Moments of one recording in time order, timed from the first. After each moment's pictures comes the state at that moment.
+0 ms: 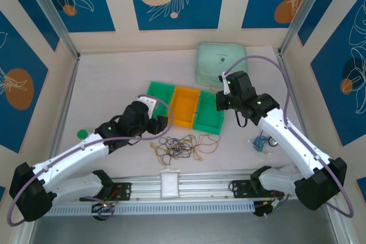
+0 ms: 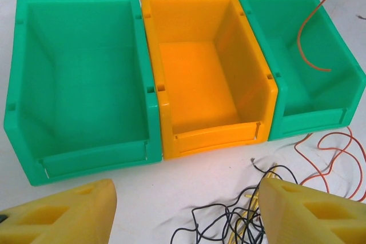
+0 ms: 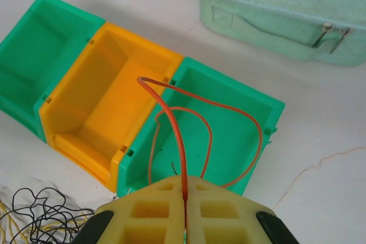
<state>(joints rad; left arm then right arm) -0.78 1.04 0.75 -0.36 -0.13 -0.34 0.49 1.18 1.11 -0.73 0.05 0.25</state>
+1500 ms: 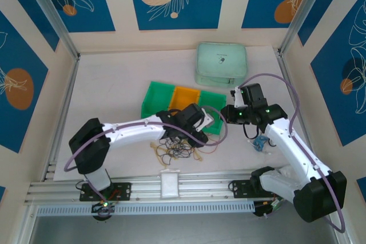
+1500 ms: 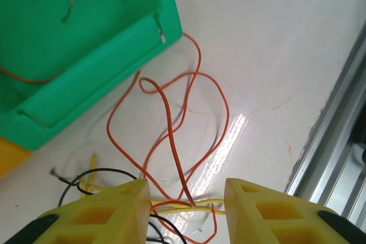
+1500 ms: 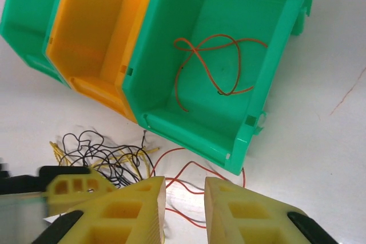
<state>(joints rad) -1.06 1.72 1.21 -0.50 0.16 -0.21 0.31 1.06 0.91 -0.81 -0.29 0.39</state>
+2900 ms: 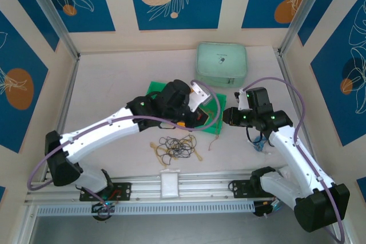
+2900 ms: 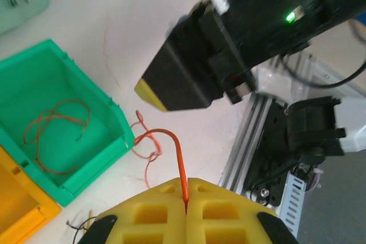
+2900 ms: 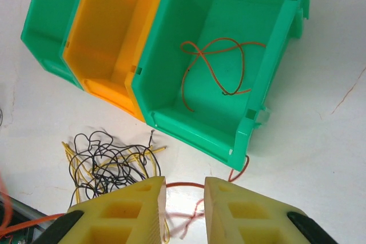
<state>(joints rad) -1.02 1.45 1.44 -0.59 0.24 -0.21 0.28 0.97 0.85 -0.79 -0.32 0.39</state>
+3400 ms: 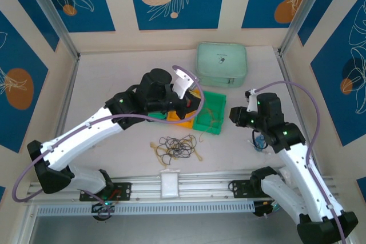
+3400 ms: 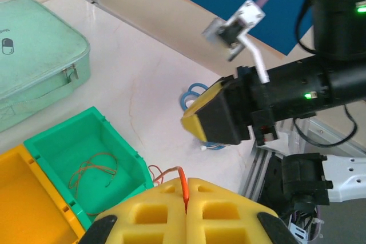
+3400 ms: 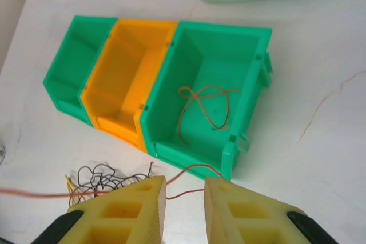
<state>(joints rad) -0.96 1.36 1.48 -0.55 0.21 -0.21 0.28 0.75 0.85 -0.78 -0.20 0.41</state>
